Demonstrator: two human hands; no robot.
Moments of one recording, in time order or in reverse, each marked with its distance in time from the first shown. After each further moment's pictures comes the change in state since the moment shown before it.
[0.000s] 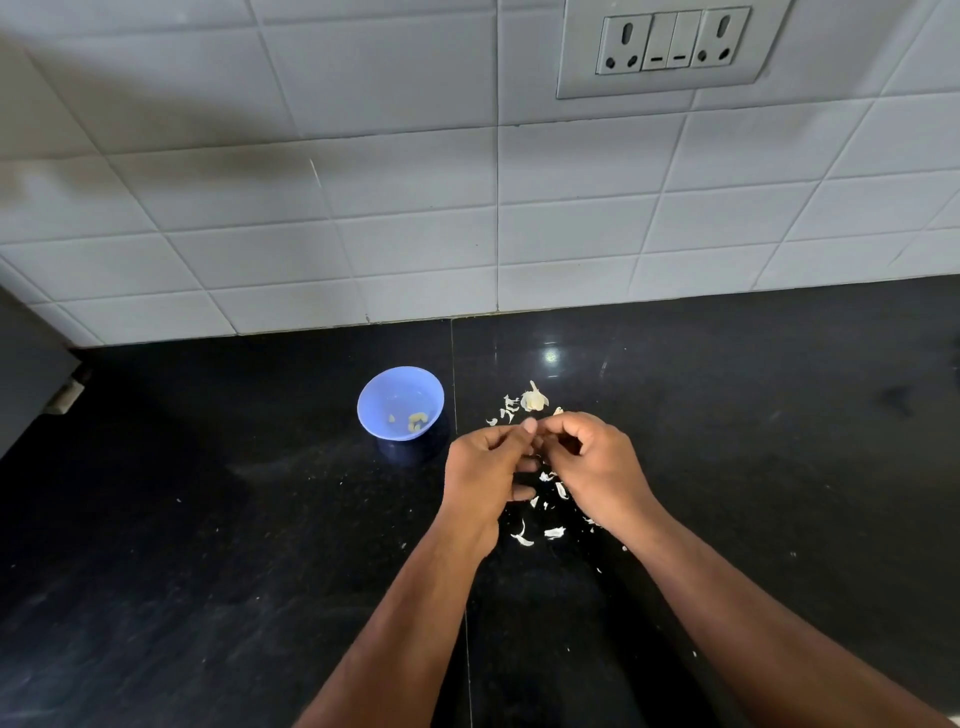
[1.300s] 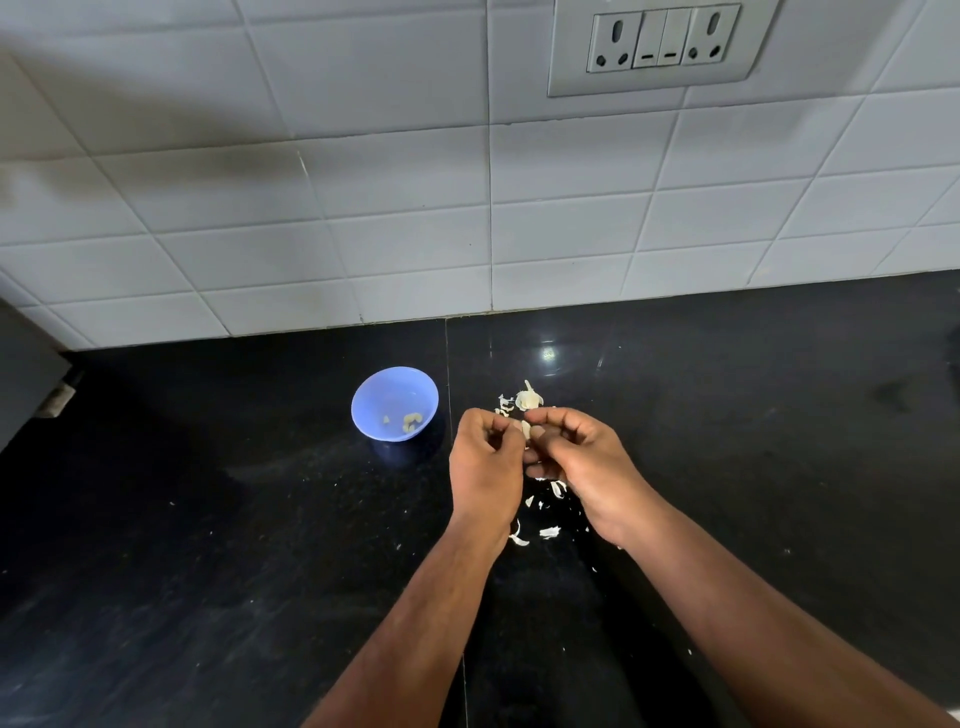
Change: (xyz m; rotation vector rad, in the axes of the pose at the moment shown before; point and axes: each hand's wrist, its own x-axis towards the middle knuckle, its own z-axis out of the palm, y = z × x) left_hand 0.004 -0.009 0.017 0.091 0.209 0.215; right_hand 0.001 -0.018 0.004 0.611 -0.058 0.373
